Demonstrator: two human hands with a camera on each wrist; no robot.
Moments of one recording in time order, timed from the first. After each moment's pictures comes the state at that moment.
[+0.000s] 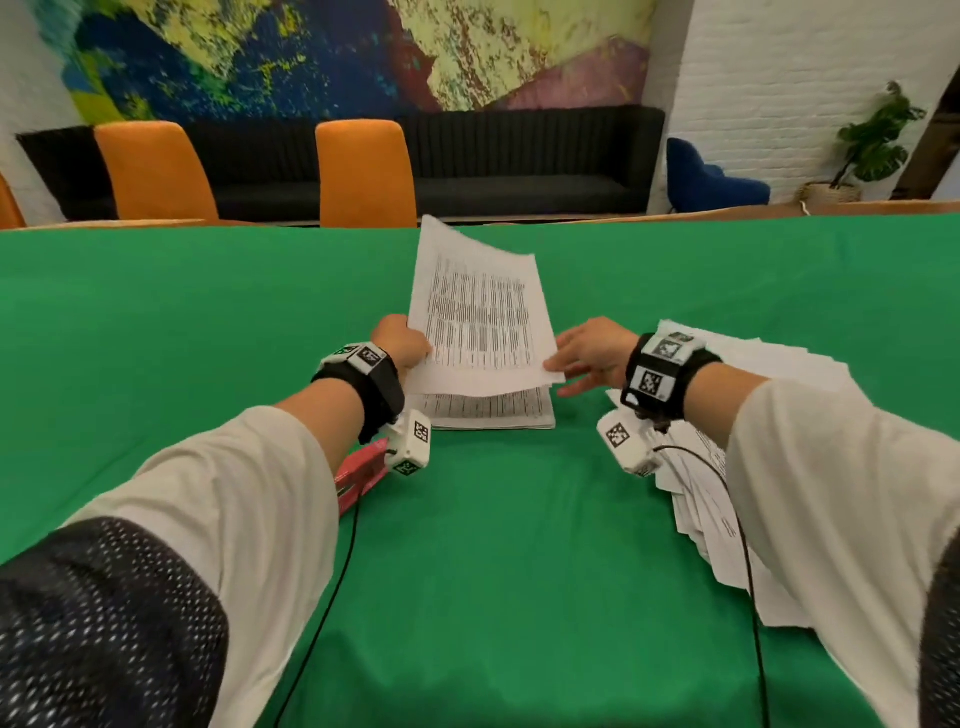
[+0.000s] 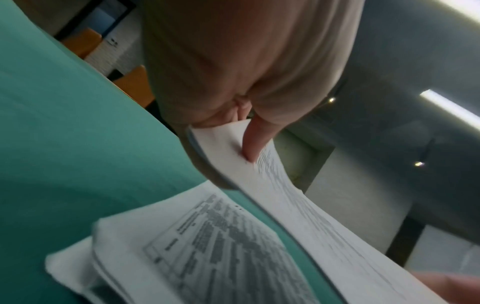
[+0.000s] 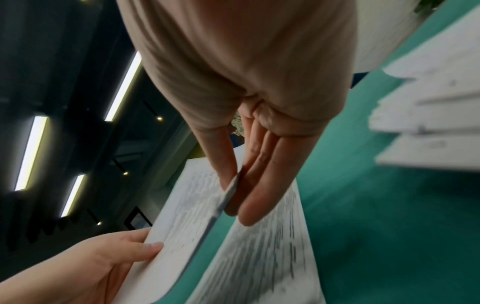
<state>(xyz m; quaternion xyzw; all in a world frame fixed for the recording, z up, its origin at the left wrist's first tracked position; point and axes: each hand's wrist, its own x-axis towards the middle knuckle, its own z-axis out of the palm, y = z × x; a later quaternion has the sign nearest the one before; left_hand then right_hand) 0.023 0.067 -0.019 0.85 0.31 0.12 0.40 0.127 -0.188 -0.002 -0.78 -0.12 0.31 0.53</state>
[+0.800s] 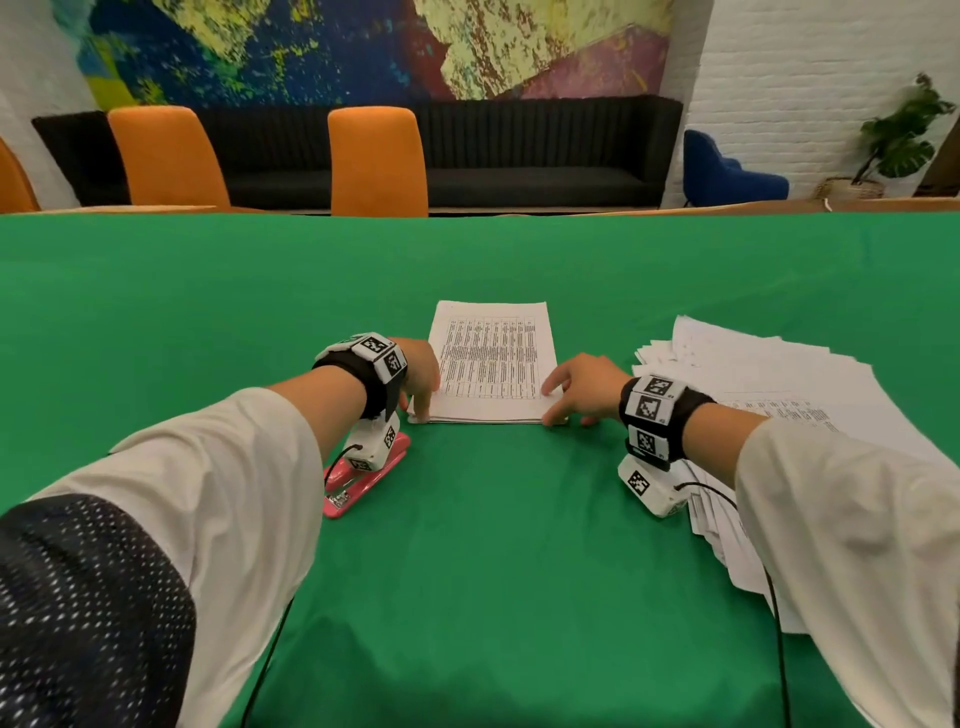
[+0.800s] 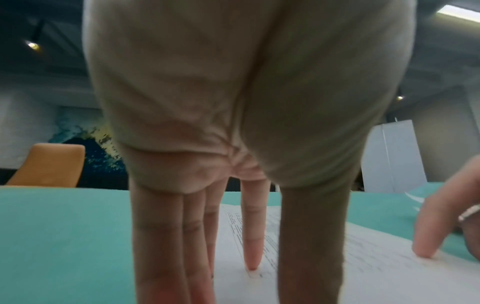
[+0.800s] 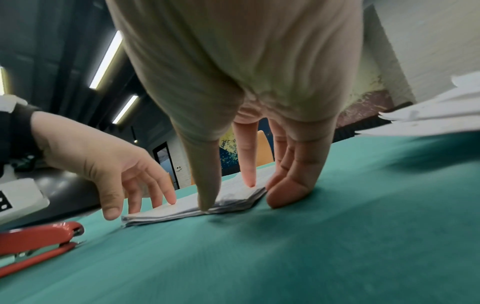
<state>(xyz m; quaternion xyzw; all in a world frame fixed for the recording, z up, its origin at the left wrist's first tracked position) -0.010 0.042 -0.002 0.94 0.24 -0.21 0.11 0.109 -0.179 -0.049 -0.91 -0.28 0.19 0.24</state>
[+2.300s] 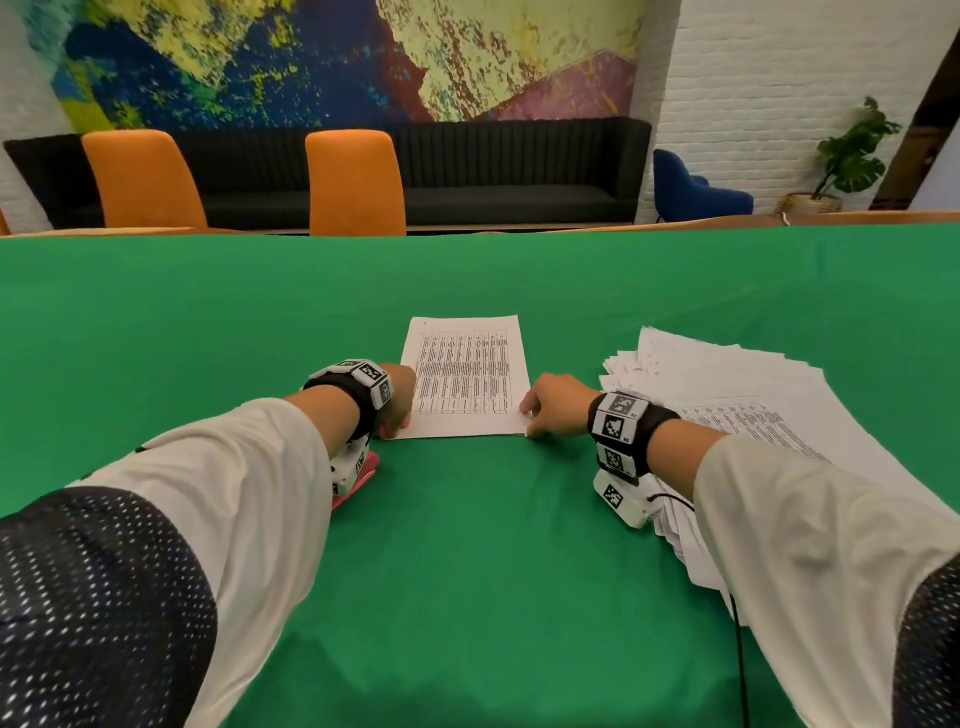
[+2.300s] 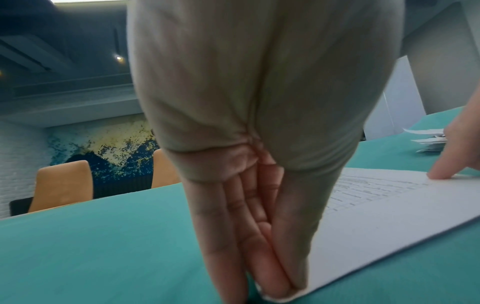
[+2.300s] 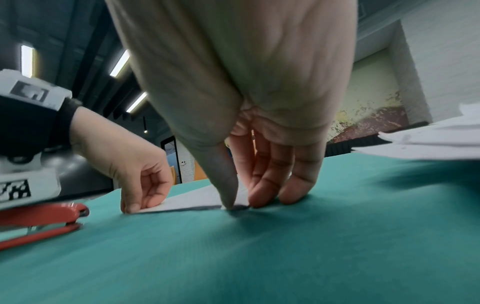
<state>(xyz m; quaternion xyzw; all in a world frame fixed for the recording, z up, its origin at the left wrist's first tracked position) 0.001 0.040 -0.018 0.95 0.19 -0.23 -0.05 0.109 -0.182 -0.053 -0.91 -0.37 0.15 0.12</state>
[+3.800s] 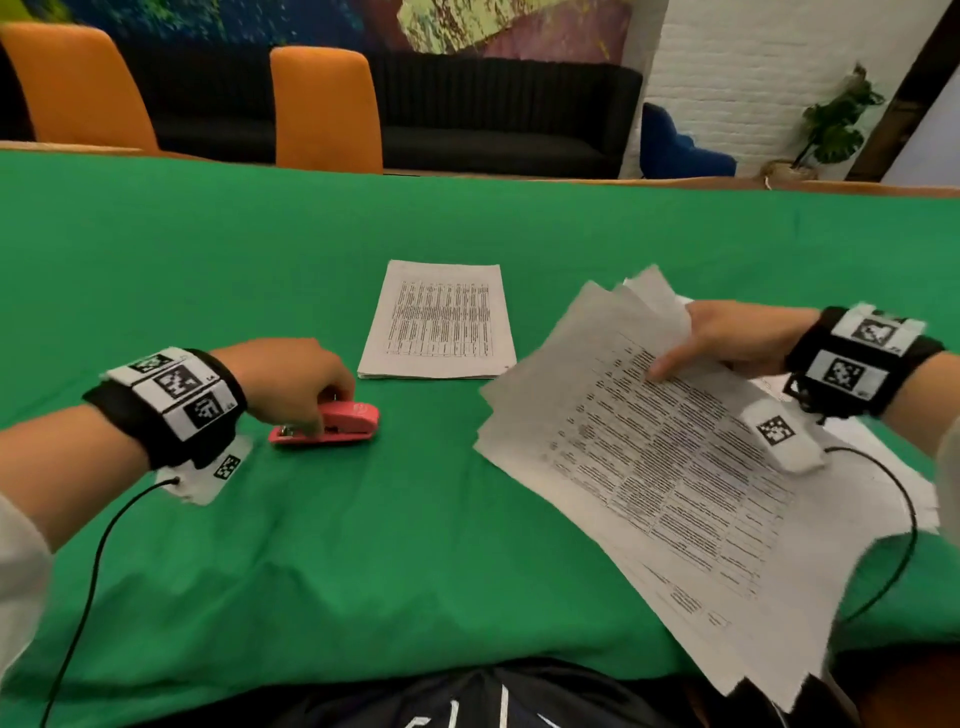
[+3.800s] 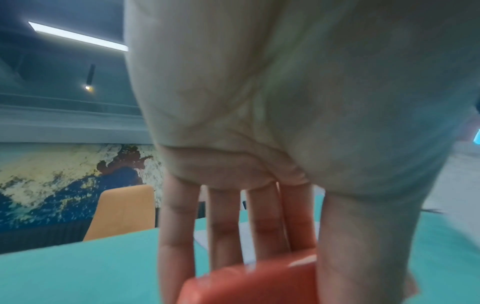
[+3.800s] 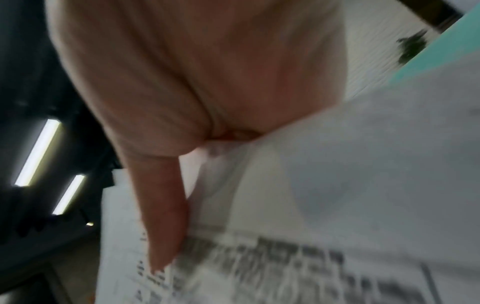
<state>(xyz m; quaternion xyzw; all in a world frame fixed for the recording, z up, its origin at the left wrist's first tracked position) -0.117 0.054 -0.011 0.98 0.04 -0.18 -0.07 0.107 -0.354 0.028 -0.83 -0.24 0.37 0.34</state>
